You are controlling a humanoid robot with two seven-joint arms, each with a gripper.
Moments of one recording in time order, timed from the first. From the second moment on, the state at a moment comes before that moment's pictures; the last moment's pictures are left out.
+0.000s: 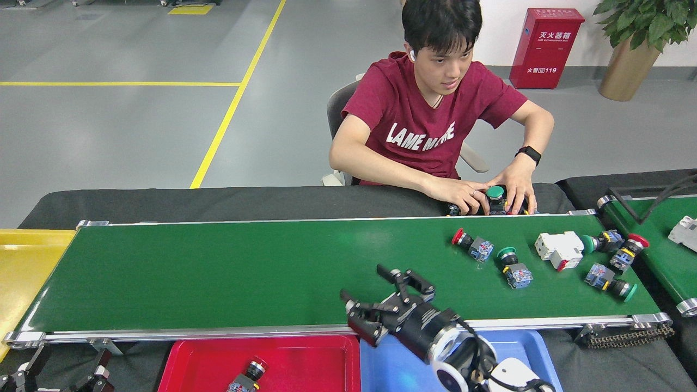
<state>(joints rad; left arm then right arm) 0.33 0.18 0.52 -1.65 -1.33 -0.52 0.09 -0.32 -0.23 0.54 -1.57 0.98 0.08 0.16</state>
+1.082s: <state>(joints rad) 0.34 0.18 0.53 -1.65 -1.33 -0.52 0.09 0.15 -0.48 0.40 -1.68 0.85 0.38 -0.26</state>
